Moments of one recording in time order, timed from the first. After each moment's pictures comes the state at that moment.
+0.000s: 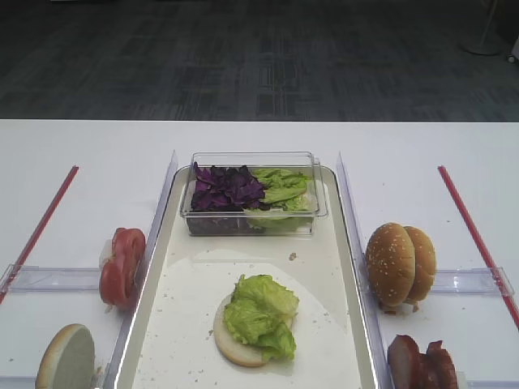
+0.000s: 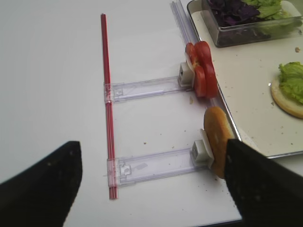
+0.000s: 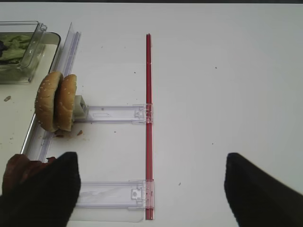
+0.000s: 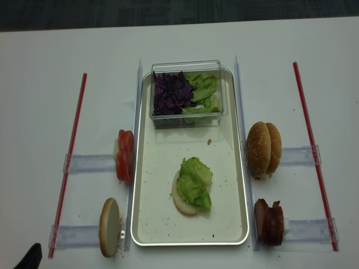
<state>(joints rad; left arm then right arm) -0.03 -0.02 -0.49 -0.05 1.18 0.04 -0.02 -0.02 -0.48 0.03 1.13 -0.02</state>
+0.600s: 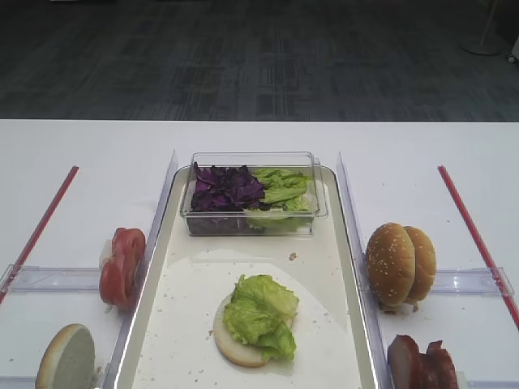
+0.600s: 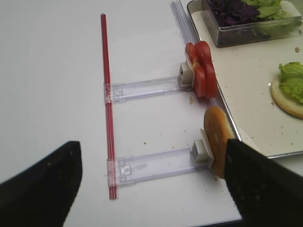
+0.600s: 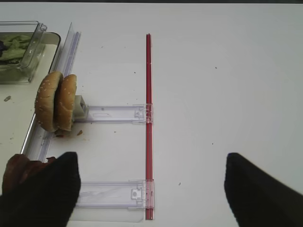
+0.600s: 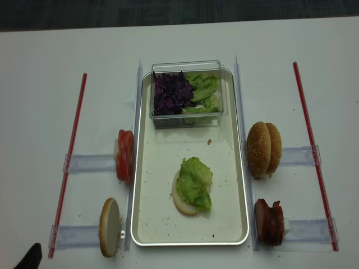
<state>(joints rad) -0.03 -0.02 -0.49 -0.05 1.18 0.04 -0.02 -0.02 -0.48 0.03 1.13 -0.02</state>
